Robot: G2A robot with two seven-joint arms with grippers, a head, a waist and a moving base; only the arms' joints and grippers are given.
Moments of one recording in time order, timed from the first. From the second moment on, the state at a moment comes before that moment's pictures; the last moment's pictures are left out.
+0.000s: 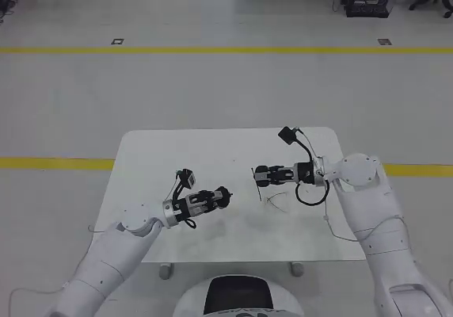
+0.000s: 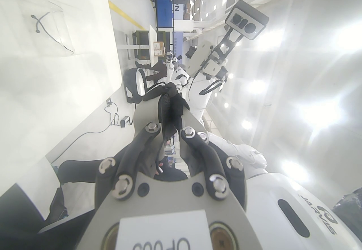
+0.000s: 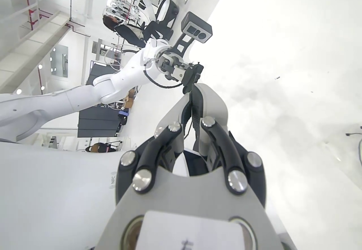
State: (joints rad) left arm 1.30 -1.12 -0.98 -1.26 -0.60 -0.32 -0.90; right arm -1.14 -1.29 1.36 -1.35 -0.09 -0.34 1.37
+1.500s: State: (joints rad) left arm 1.44 -1.08 -1.04 -1.63 -0.37 0.06 -0.54; right arm -1.31 -1.18 1.22 -1.64 -0.61 -0.33 0.67
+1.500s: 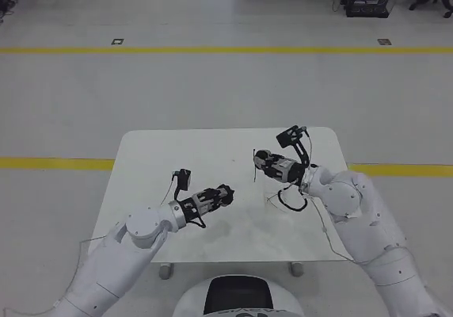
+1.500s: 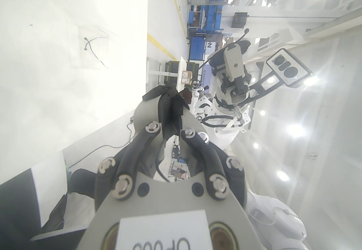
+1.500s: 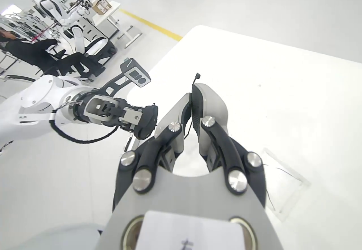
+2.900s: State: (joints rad) left arm 1.42 -1.11 -0.98 -1.67 -0.57 0.22 -0.29; right arm -1.40 -1.19 1.10 -1.70 -0.98 -0.31 0.30
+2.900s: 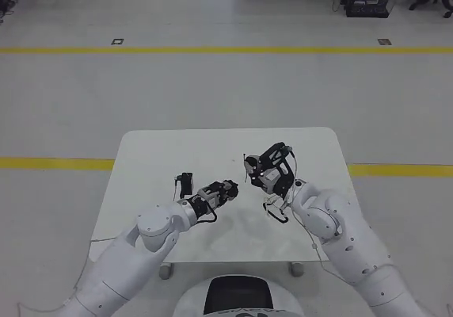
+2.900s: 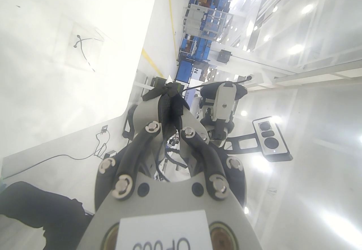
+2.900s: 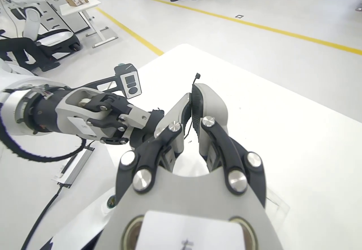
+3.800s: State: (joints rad) left arm 1.44 -1.12 -0.99 -1.68 -0.58 0.22 -0.28; right arm -1.40 -1.20 1.08 -1.67 -0.95 -0.32 0.23
